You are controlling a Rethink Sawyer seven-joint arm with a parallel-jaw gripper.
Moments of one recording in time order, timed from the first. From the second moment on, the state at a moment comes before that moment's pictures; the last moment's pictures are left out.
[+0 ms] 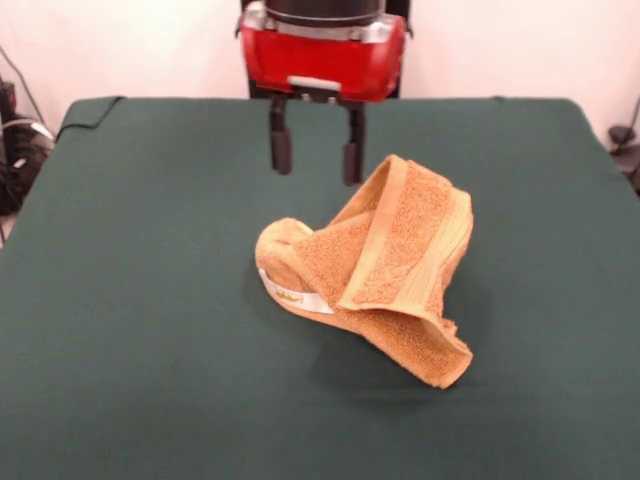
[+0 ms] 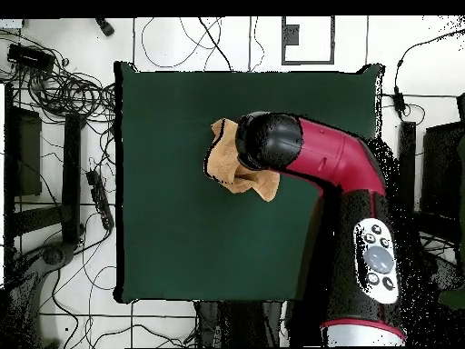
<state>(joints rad) -0.19 -0.62 -0.04 1.36 0.06 0.70 1.80</state>
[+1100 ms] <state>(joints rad) -0.18 -0.41 -0.06 1.25 0.06 0.50 1.80</state>
